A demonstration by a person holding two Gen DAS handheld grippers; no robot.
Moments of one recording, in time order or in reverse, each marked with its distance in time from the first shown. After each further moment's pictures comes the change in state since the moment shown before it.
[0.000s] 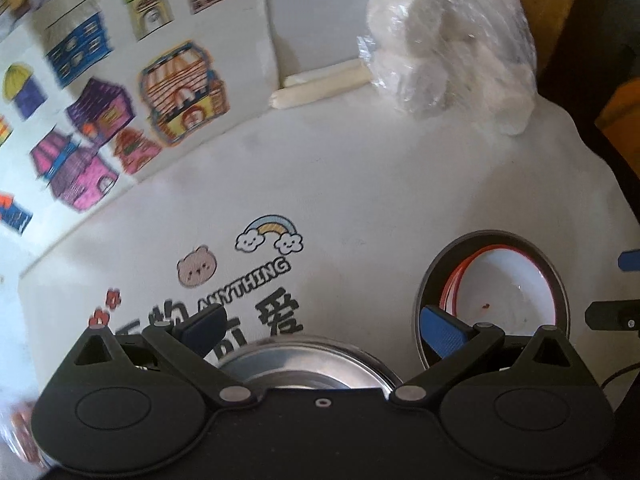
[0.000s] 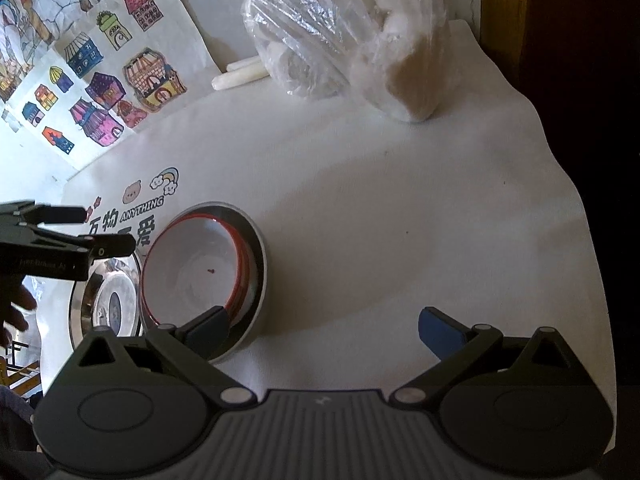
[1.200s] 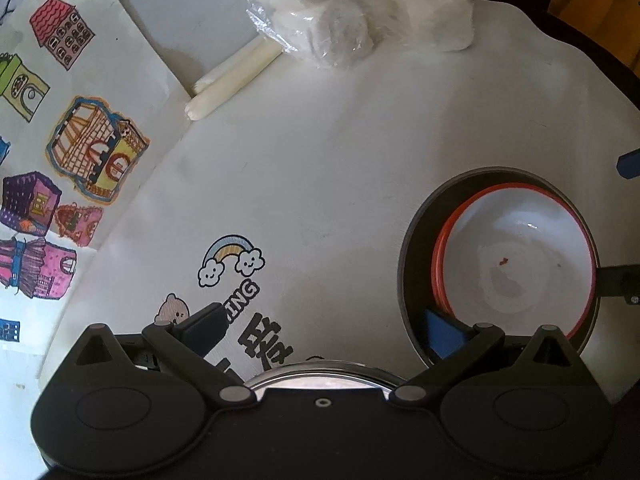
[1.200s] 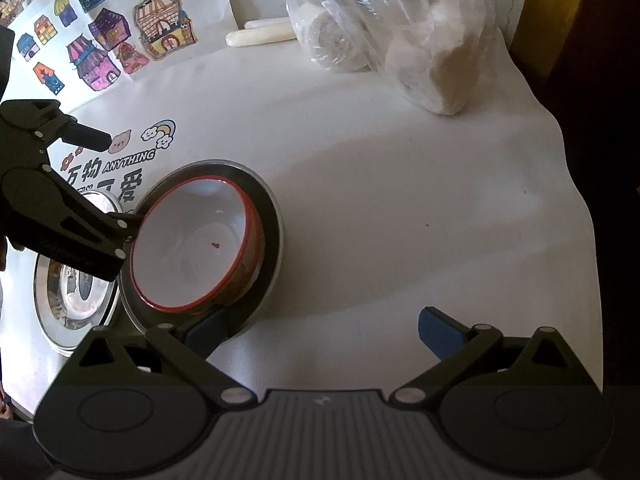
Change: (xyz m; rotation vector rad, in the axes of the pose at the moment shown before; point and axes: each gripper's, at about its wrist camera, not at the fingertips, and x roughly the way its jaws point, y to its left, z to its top) left arm 0.035 -0.037 0.013 0.319 0.090 0.035; right arm 0.020 0.031 -0.002 -0.147 0.054 -0.109
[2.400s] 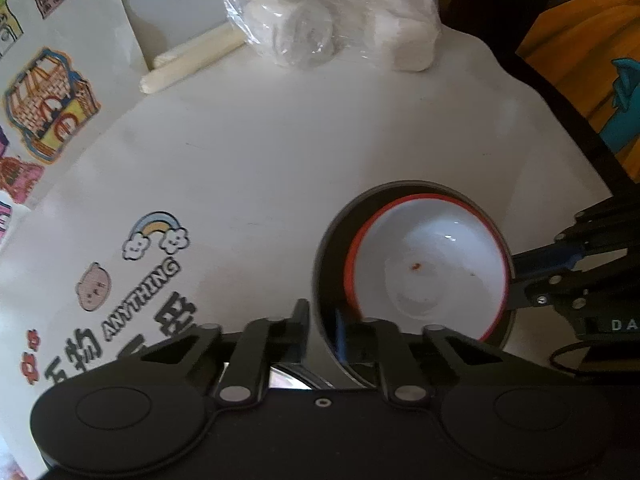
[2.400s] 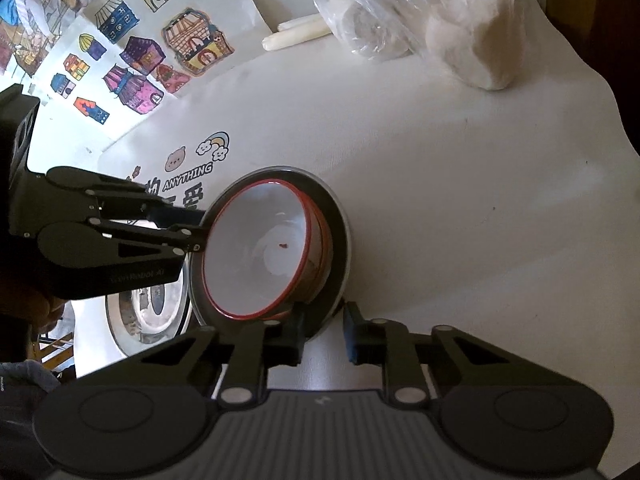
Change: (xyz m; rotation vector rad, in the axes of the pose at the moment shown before) left arm -0.004 -0.003 -0.008 -0.139 -0.022 -0.249; right arm 0.004 -0.004 0.002 0.118 0.032 0.248
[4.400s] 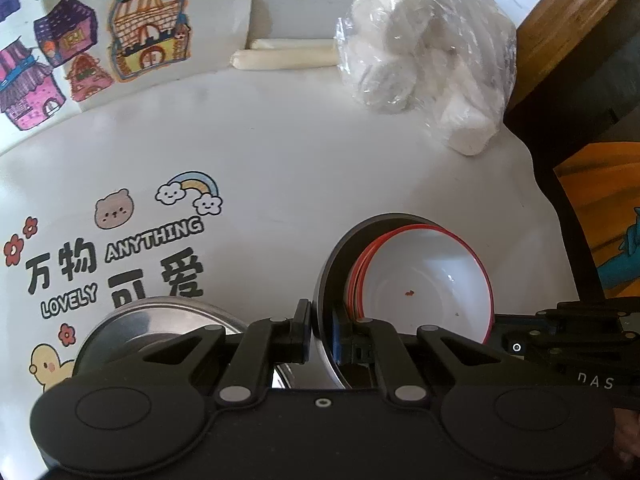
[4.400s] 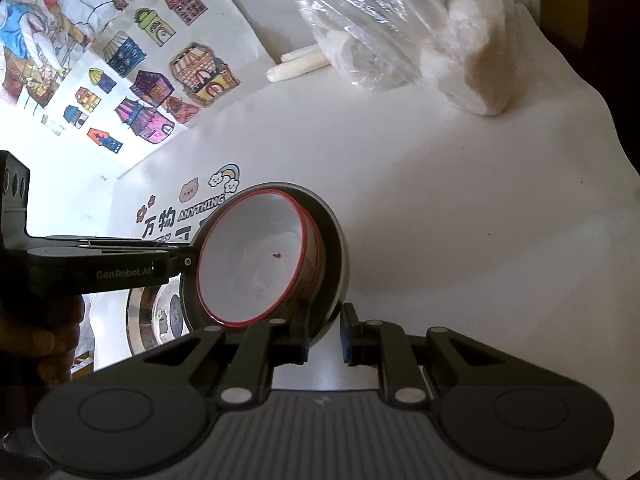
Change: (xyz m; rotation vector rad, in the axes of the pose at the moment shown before) left arm -0.034 0.020 -0.017 -0.411 -0.101 -0.029; right arm -0.016 -0.004 0.003 0.021 -0.062 0.049
